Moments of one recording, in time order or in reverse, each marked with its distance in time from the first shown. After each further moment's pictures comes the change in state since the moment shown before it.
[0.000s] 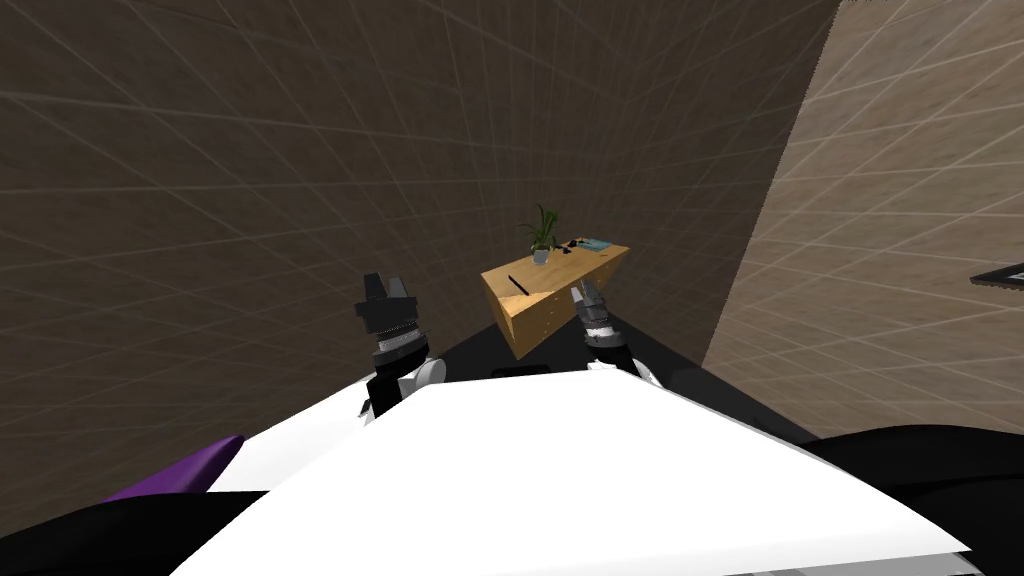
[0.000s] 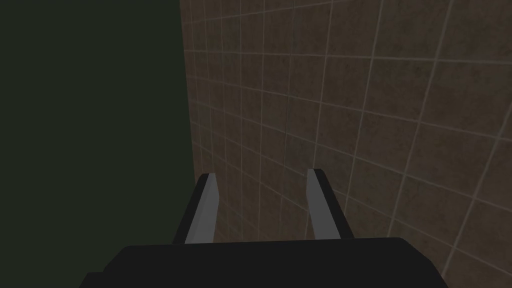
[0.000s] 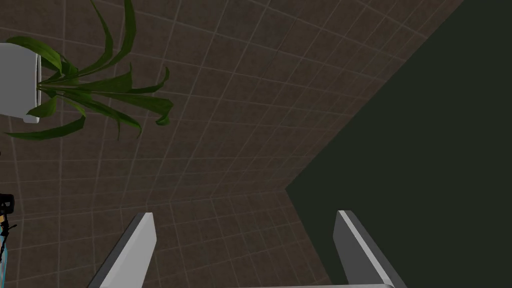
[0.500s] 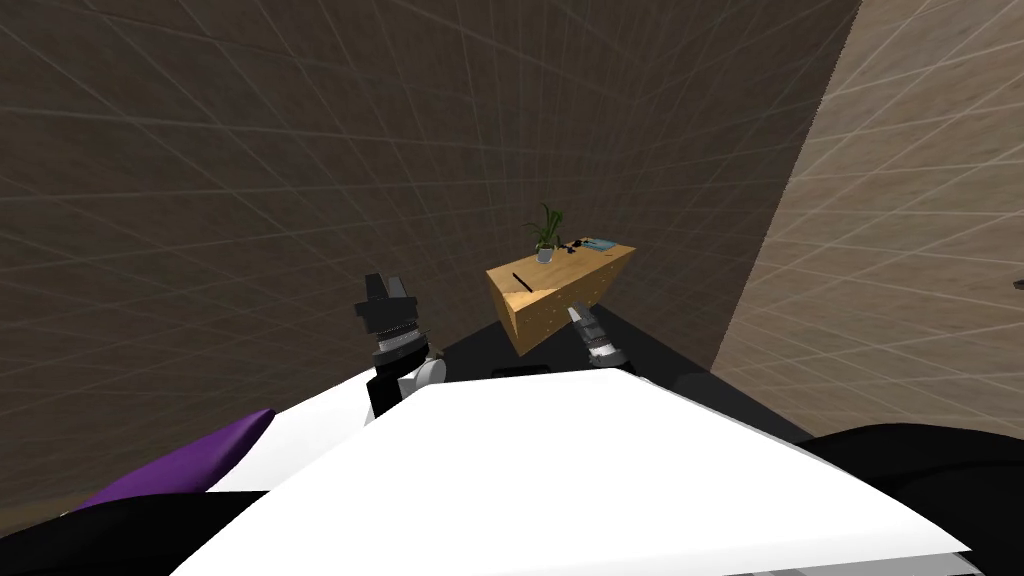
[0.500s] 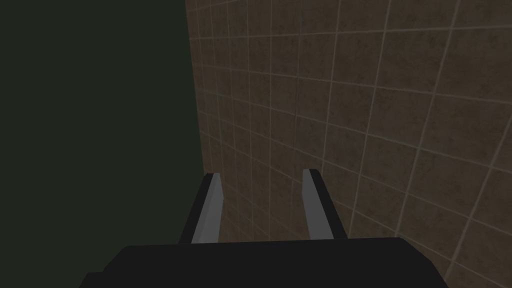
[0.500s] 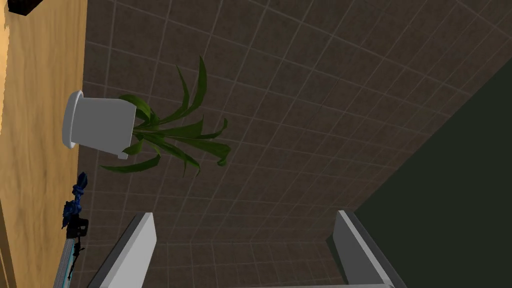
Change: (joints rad) left arm 0.000 0.000 0.000 0.000 0.000 0.000 0.000; right arm 0.113 -0.141 0.040 0.104 -0.005 -0.052 -0.004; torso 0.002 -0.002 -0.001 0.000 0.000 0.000
